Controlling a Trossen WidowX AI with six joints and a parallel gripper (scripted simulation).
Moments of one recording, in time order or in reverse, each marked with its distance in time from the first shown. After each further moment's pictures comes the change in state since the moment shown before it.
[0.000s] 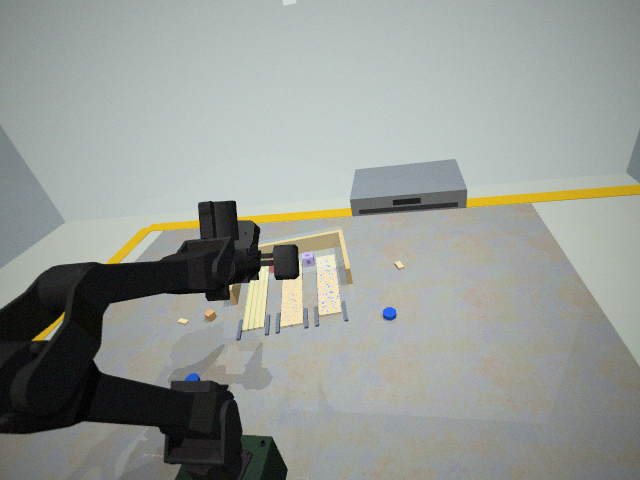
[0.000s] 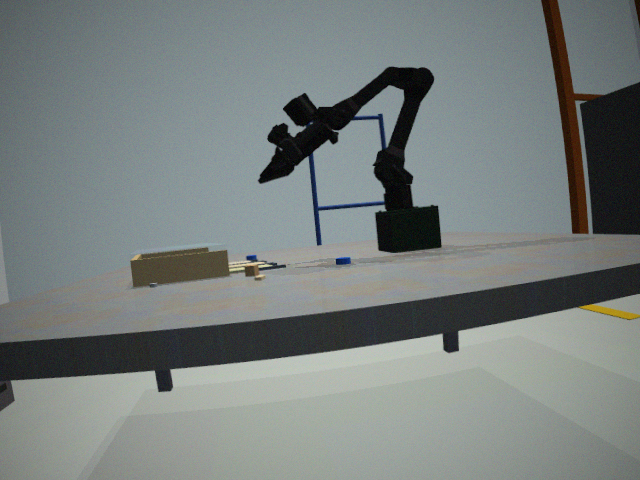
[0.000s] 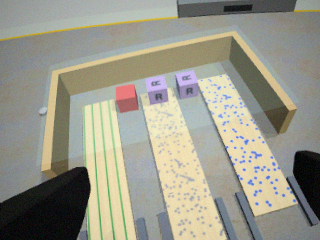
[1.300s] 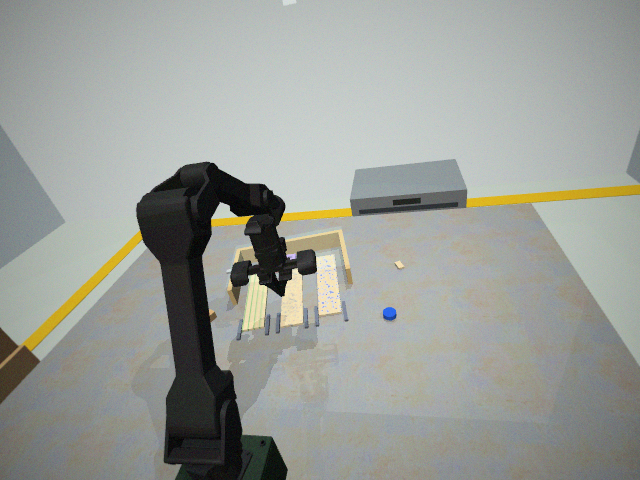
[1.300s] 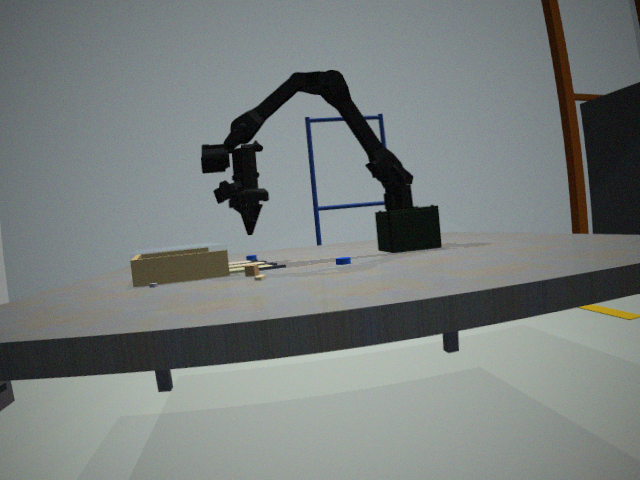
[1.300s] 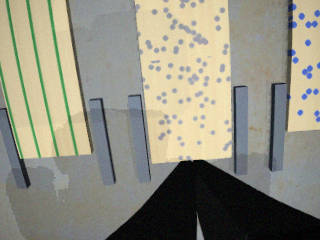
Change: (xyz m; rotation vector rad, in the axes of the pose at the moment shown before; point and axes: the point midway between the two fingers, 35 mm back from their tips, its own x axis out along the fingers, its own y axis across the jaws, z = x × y) arm 0.116 -0.005 -0.057 -0.172 0.944 0.063
